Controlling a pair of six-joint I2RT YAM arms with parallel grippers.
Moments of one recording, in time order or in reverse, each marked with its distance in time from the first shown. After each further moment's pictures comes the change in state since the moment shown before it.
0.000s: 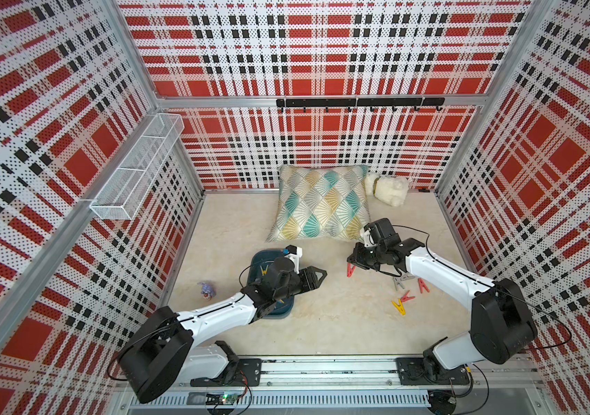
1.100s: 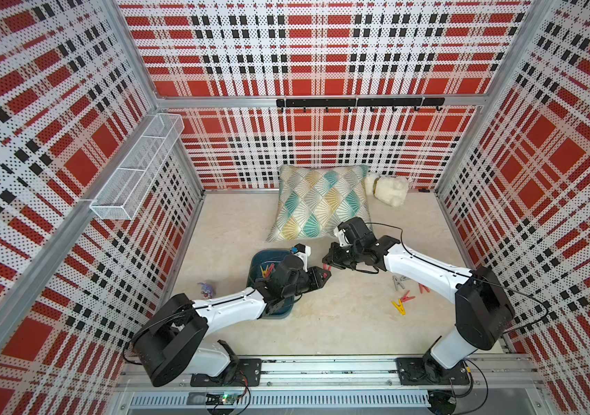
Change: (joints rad) left arm -0.027 0.090 0.058 0.040 -0.013 -0.031; right arm 0.170 0.115 0.131 0.042 -0.008 0.085
